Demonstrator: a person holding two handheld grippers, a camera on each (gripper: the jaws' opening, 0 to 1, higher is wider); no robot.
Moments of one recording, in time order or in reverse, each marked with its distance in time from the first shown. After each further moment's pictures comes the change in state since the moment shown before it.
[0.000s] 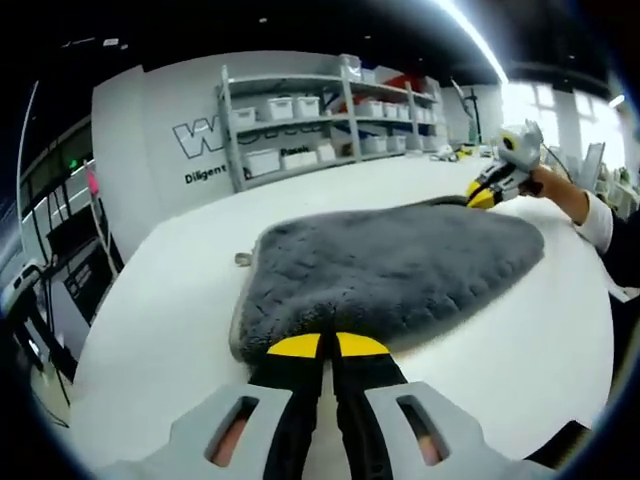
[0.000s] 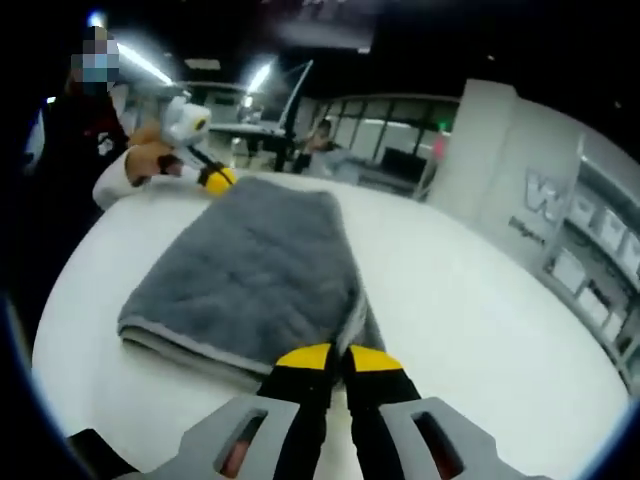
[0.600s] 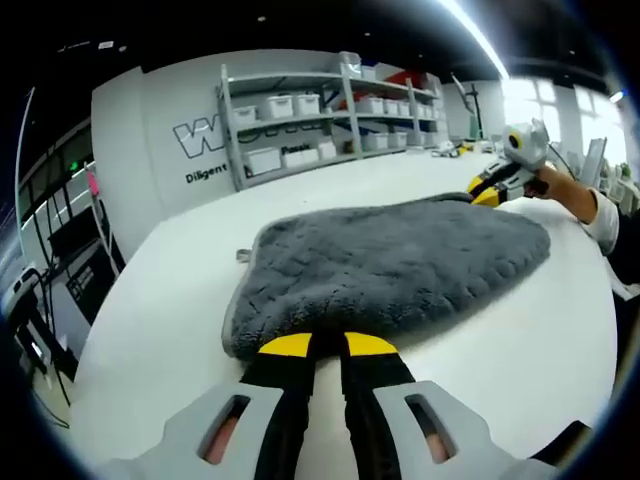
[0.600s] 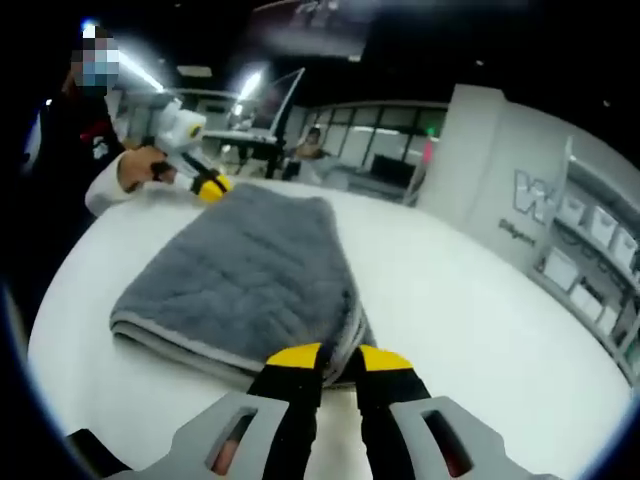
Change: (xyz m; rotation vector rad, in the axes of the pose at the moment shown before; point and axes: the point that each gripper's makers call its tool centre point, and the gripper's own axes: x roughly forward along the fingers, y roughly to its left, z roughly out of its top) left arm -0.001 0.002 -0.001 0.008 0.015 0.008; right arm -0.001 -0.006 -0.002 0.013 -0.022 -0.047
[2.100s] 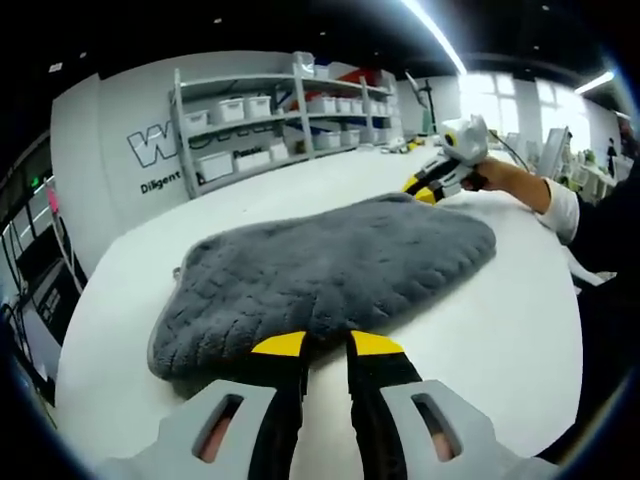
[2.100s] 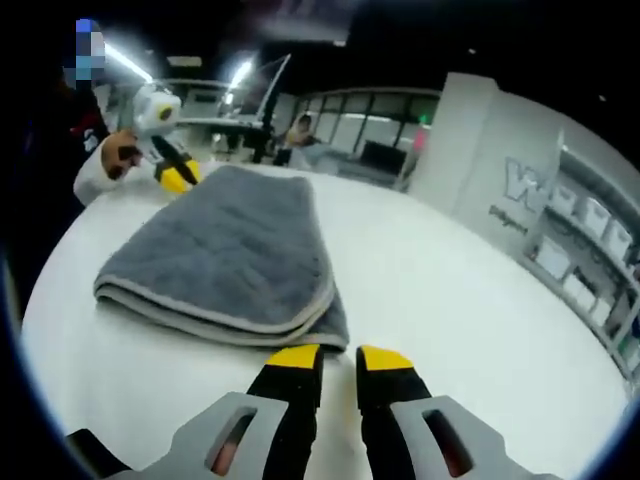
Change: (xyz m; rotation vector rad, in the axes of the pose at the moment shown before) left arm -0.003 -0.078 0.007 0.068 0.004 -0.188; right arm -0.005 -0.020 -0.023 0.011 0.054 -0.029
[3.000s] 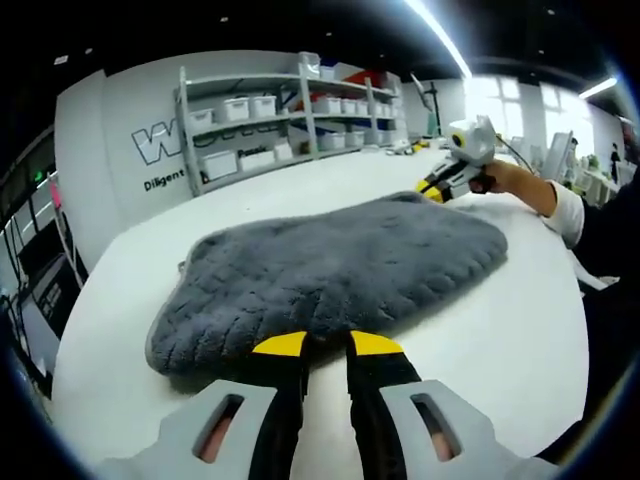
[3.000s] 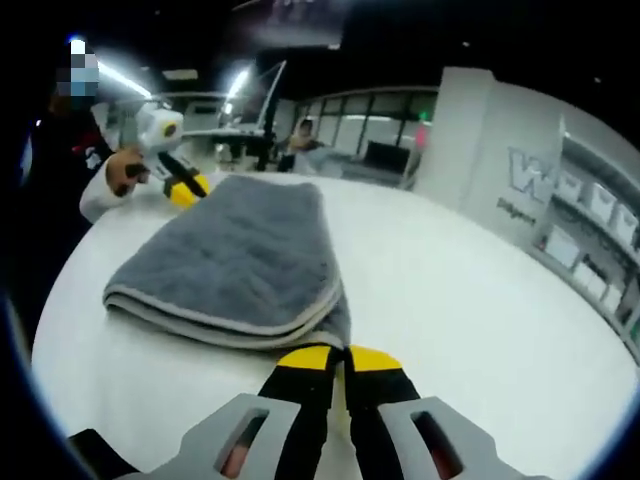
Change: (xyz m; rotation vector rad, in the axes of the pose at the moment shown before) left arm 0.005 0.008 -0.002 -0.018 -0.005 0.017; right arm -0.007 0.015 0.002 0.047 -0.008 0.051
